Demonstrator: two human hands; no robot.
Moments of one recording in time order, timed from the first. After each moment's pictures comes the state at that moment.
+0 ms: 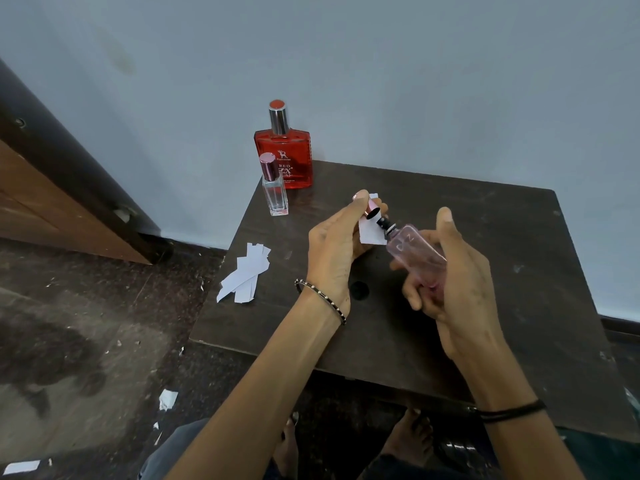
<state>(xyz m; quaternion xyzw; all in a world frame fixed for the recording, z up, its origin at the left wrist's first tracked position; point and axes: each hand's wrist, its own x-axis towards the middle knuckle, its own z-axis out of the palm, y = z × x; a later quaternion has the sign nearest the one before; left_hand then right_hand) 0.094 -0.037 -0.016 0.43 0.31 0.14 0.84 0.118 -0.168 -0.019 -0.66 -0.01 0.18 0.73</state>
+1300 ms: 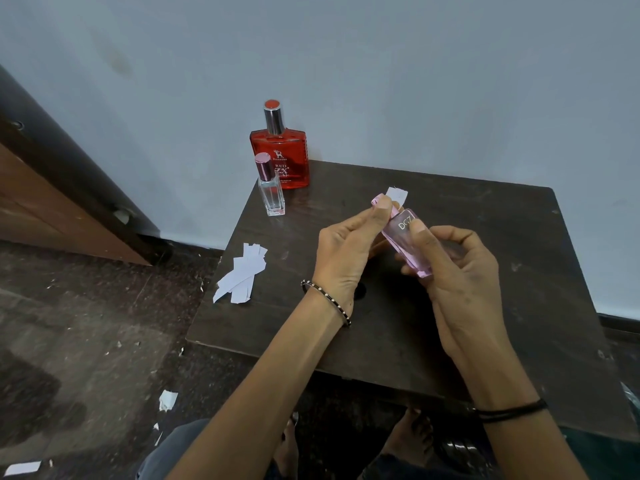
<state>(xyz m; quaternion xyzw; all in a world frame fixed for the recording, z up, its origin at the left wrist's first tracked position) 0.097 -0.046 -0.025 0.52 0.25 0.12 0.81 0.121 -0.170 -0.026 -0.63 0.01 0.12 0.77</state>
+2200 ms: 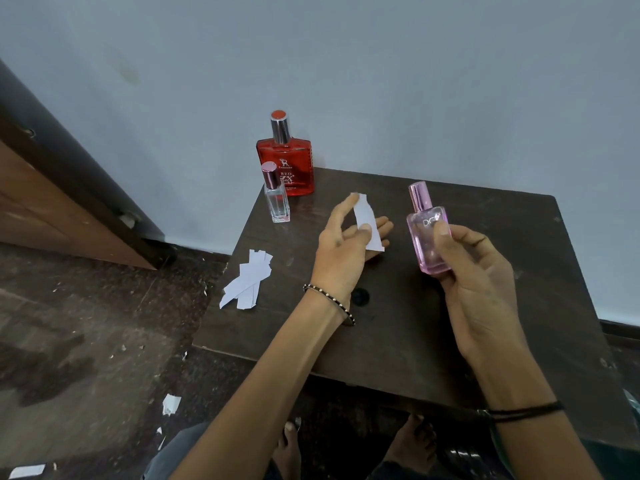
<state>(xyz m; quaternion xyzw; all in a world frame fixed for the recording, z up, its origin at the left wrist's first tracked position) 0.103 -0.032 -0.029 0.51 0.25 0.13 0.81 0.134 -0.181 -0.026 -0.61 0.03 0.12 0.78</state>
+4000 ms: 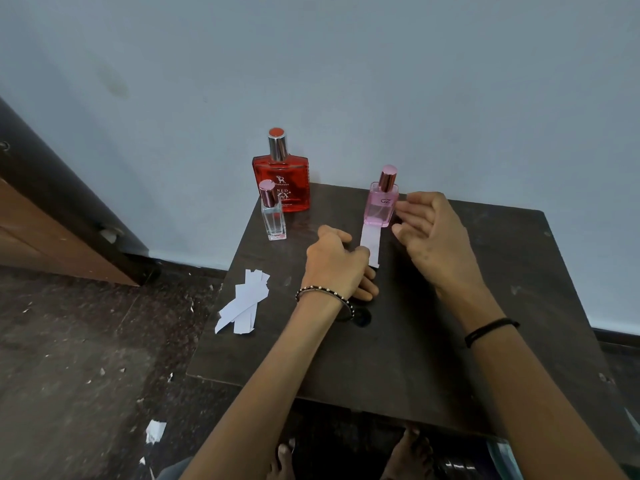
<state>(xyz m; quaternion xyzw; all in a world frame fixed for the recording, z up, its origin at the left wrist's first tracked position) 0.118 -0.008 -0.042 0.70 0.31 0.04 0.64 0.197 -0.136 -0.032 -0.83 -0.14 0.08 0.54</state>
